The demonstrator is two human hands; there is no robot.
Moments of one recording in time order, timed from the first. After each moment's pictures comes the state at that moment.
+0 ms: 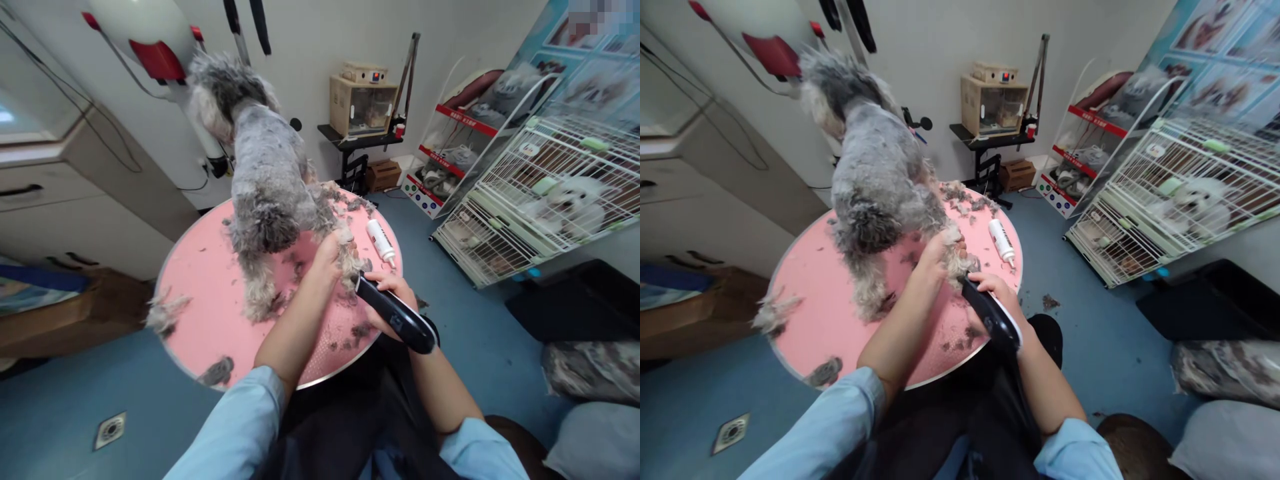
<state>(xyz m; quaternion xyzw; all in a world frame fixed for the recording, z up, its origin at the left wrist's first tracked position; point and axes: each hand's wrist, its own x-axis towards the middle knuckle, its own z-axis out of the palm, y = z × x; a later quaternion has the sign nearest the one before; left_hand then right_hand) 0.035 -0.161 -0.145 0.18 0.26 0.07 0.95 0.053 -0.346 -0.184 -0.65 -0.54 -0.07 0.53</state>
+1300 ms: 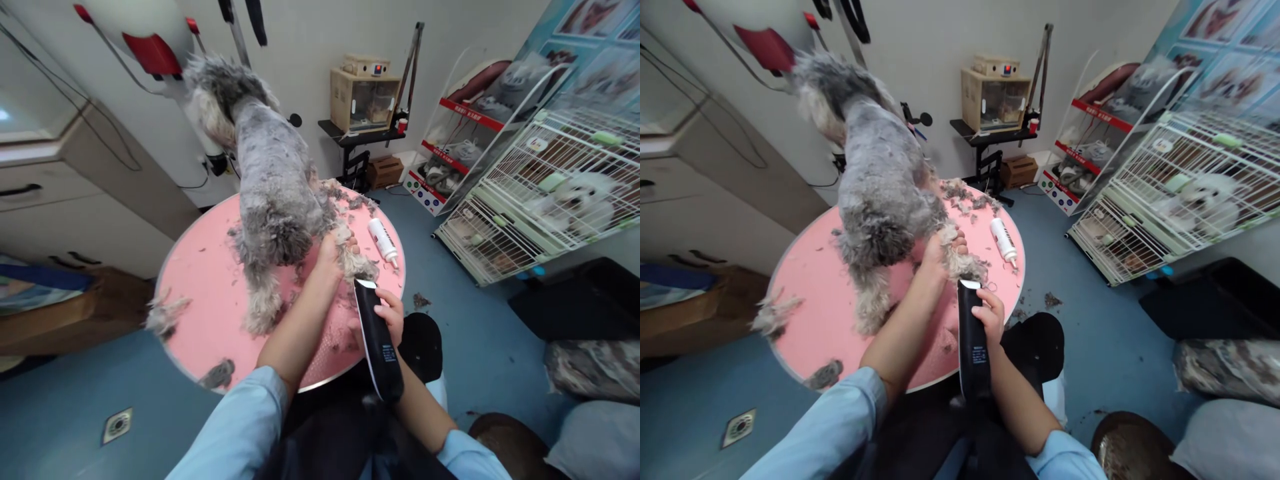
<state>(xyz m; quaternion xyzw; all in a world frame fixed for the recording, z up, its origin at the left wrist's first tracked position) 0.038 -0.155 -0.151 0.10 0.20 0.12 0.97 0.010 -0.321 -0.244 -0.62 -0.44 -0.30 0.57</state>
